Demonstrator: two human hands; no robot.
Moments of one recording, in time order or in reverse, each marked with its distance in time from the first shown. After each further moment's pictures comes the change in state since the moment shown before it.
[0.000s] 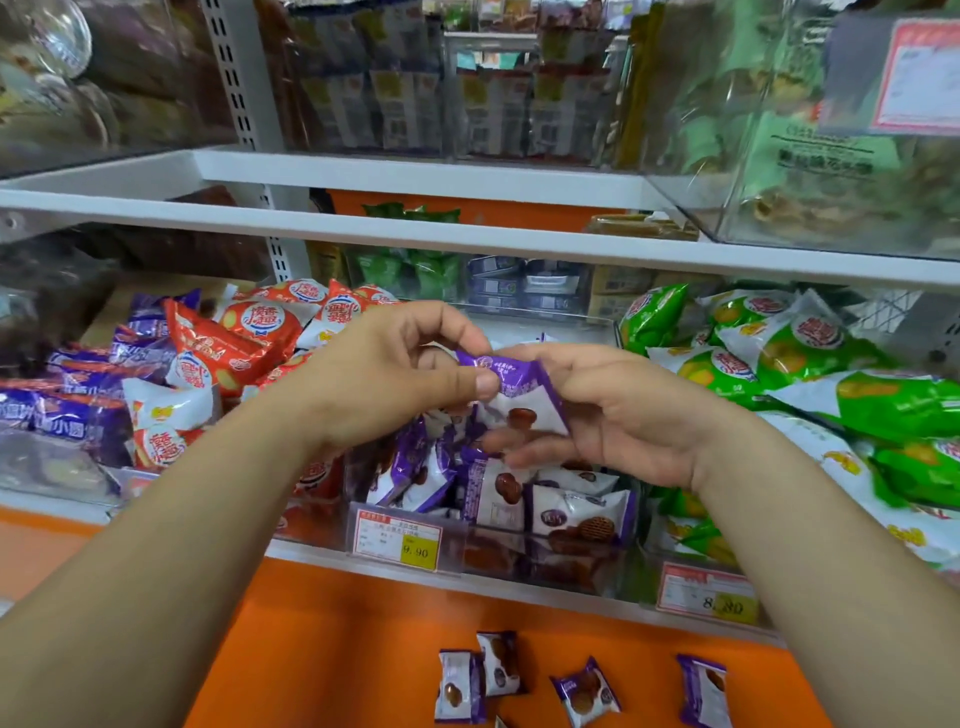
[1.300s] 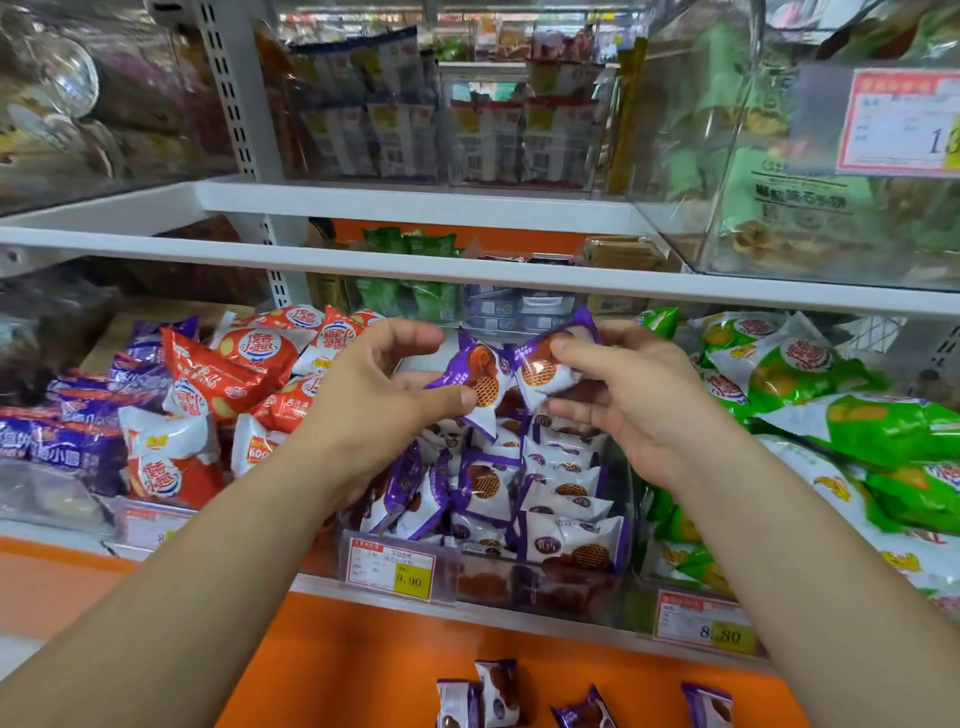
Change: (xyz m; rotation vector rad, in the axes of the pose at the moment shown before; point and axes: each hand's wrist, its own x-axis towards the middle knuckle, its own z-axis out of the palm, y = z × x) left_hand 0.010 -0.020 0.017 -0.144 0.410 -0.057; right_hand 0.021 -0.003 -0.019 0.109 0.632 -0.309
